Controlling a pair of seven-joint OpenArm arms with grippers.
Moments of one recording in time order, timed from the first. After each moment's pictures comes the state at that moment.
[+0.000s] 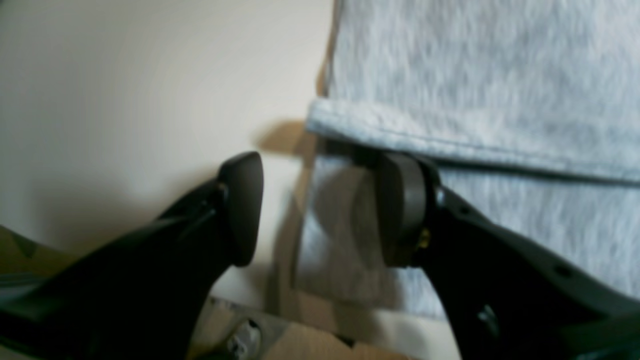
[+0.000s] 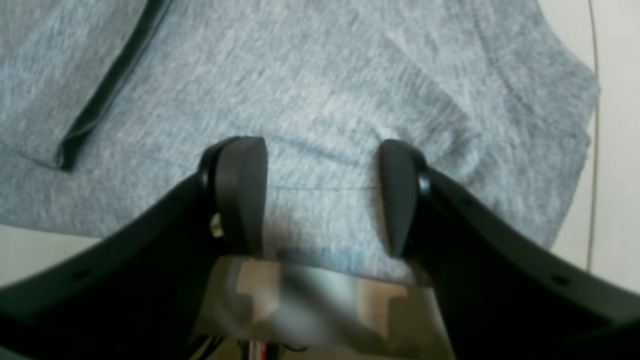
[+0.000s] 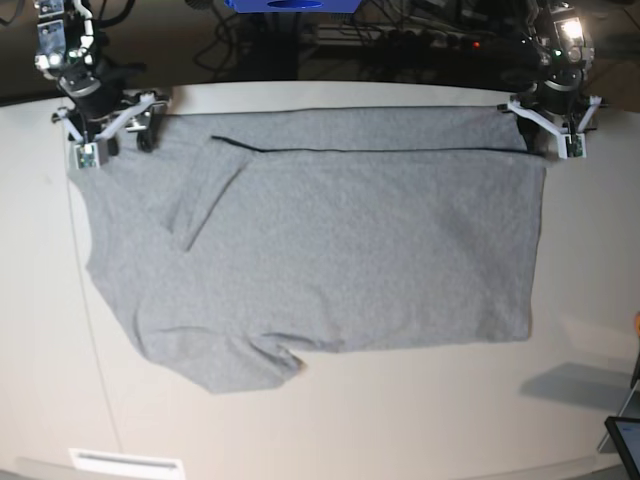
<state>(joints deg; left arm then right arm) 33.8 -15.2 -28.8 100.8 -9.4 -8.5 24.7 -34.6 18.8 4.4 105.7 23.0 4.1 -29.6</state>
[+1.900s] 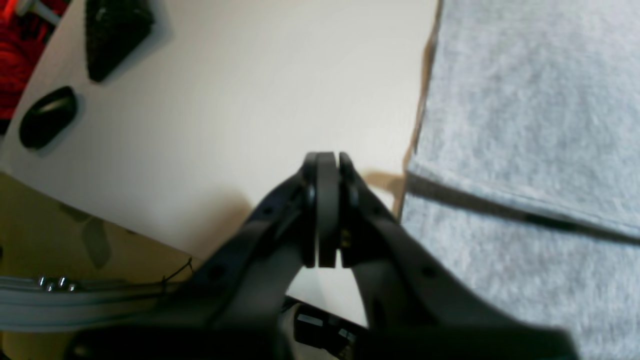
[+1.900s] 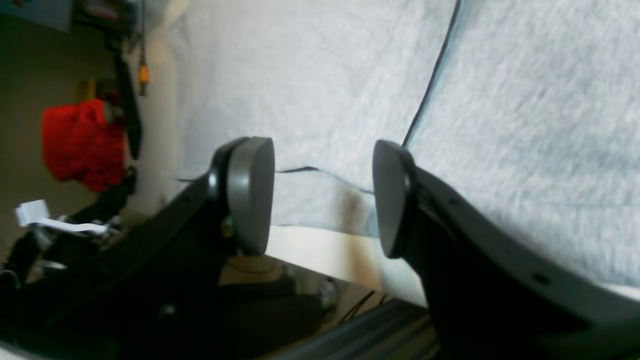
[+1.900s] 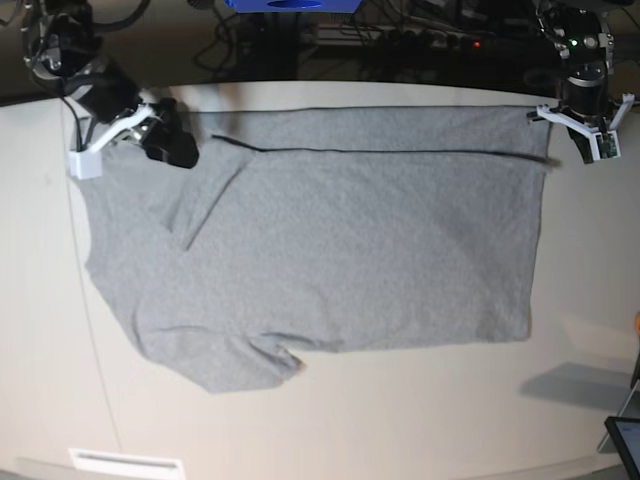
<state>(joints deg) 35.3 -11.6 -37.6 110.7 -4.9 -8.6 24.5 -35.4 18.0 8.5 113.8 68.7 7.5 -39.6</state>
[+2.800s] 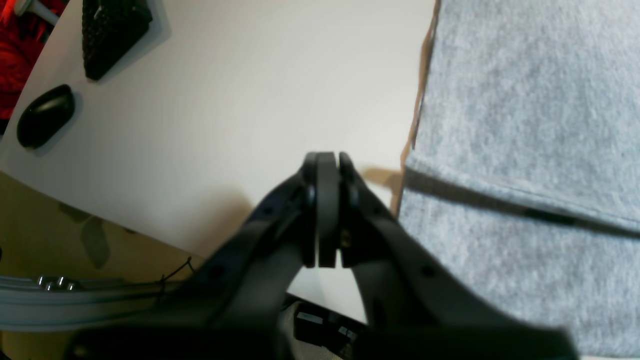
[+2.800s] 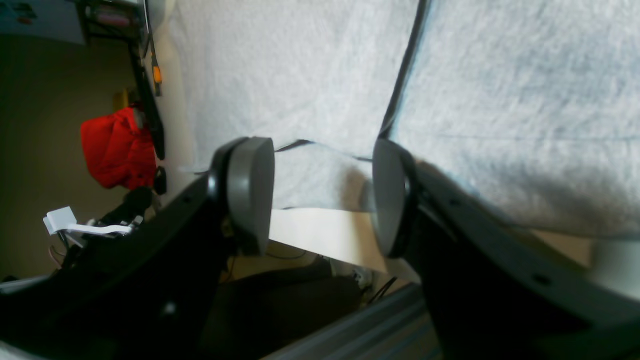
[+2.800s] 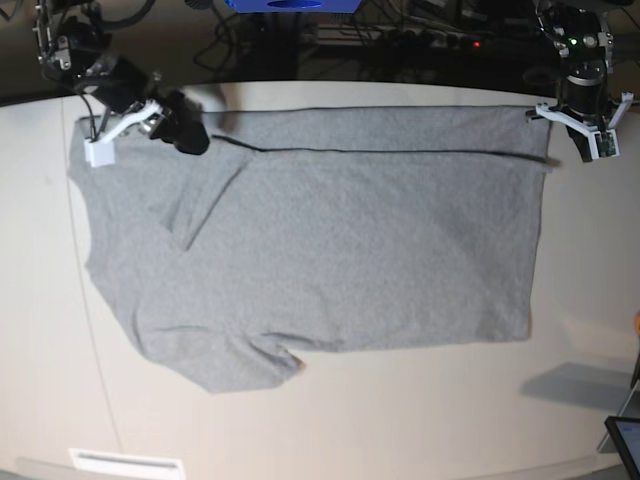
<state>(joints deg) 35.6 -11.6 -37.5 110.7 -4.8 -8.6 24.5 -34.7 17.8 5.2 106.4 73.2 7.3 -39.4</state>
